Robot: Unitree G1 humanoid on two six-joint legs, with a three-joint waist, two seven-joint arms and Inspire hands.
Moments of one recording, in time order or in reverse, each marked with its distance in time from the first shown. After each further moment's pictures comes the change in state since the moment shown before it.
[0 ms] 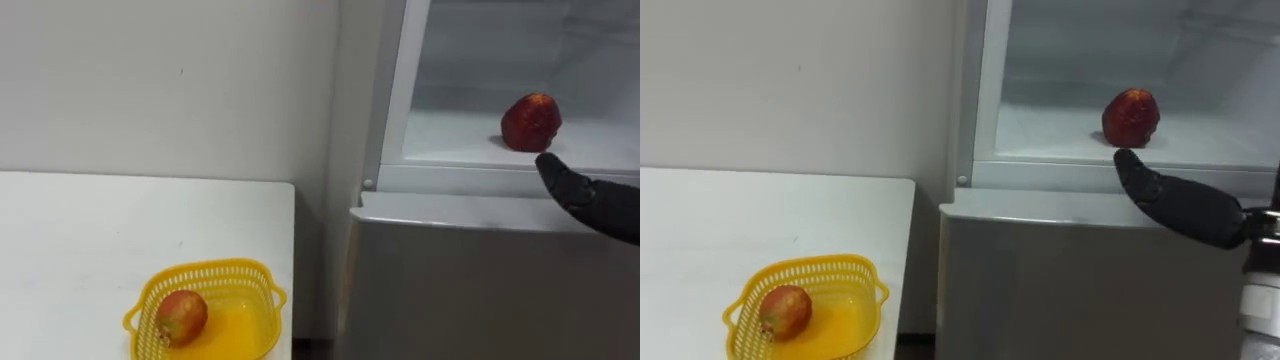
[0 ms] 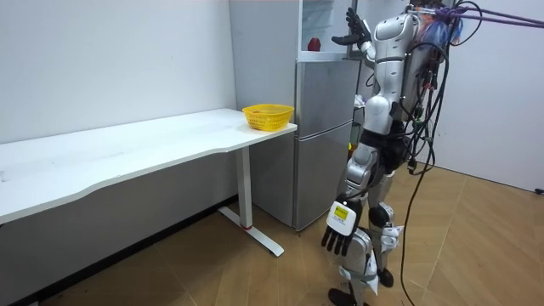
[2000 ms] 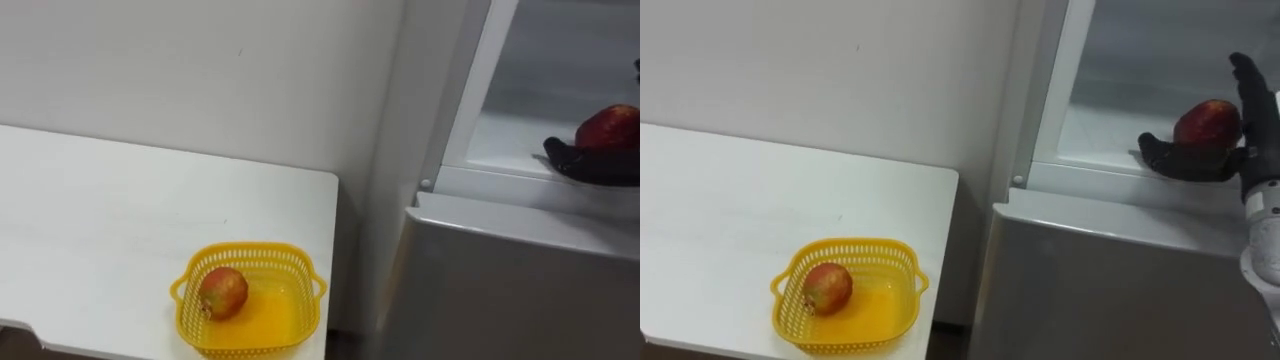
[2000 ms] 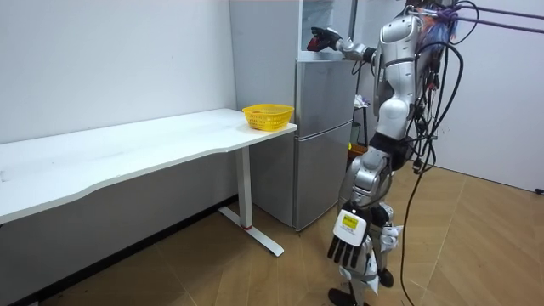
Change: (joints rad) left arm 0.065 0.071 0.054 -0.195 0.068 0.106 -0.041; right arm -0.460 -0.303 0.189 0.652 0.156 0.237 0.219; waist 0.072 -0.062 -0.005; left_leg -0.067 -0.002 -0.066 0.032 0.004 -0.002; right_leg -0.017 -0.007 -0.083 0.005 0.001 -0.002
